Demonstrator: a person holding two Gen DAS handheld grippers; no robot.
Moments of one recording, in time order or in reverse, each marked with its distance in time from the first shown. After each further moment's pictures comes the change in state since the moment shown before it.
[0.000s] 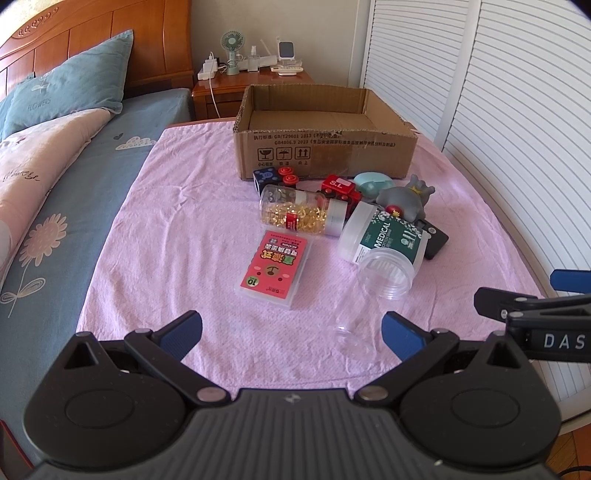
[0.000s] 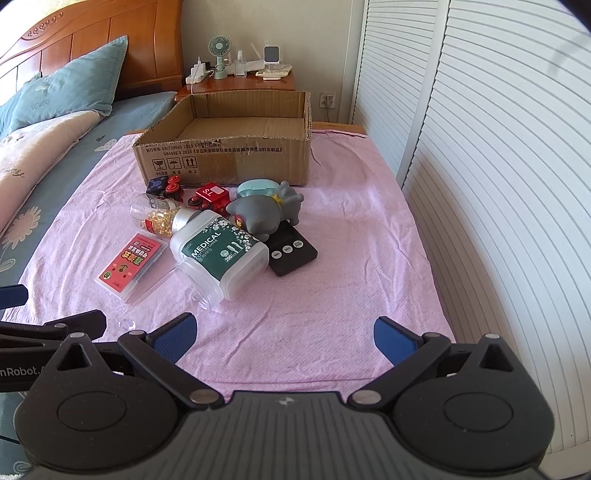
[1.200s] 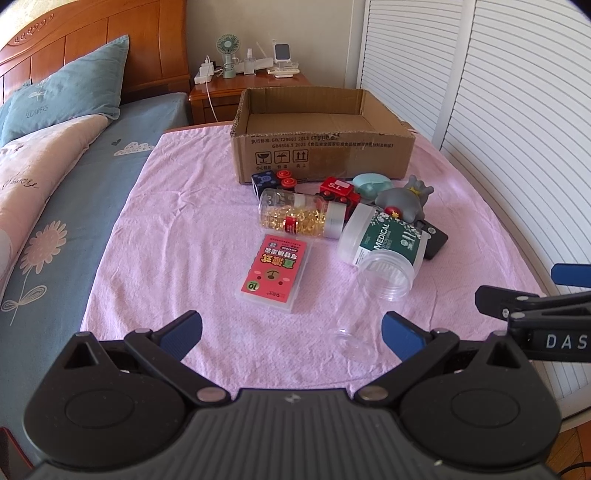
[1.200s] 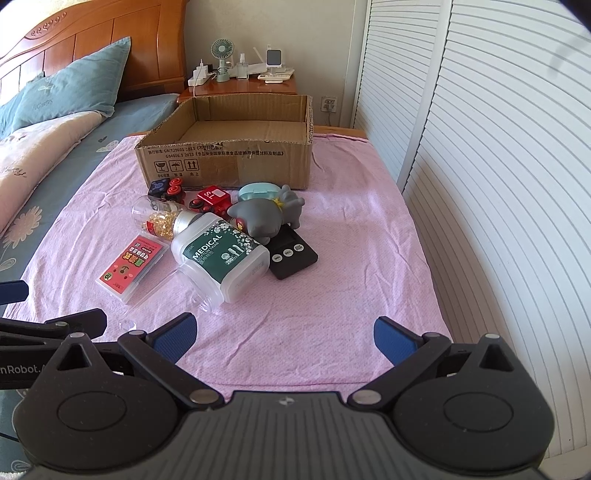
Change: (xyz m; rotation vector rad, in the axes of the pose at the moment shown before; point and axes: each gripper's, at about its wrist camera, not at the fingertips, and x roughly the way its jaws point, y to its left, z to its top) left arm -0.007 0.000 0.008 0.023 -0.007 -0.001; right arm -0.003 0.000 0.001 -0.017 -0.016 0.005
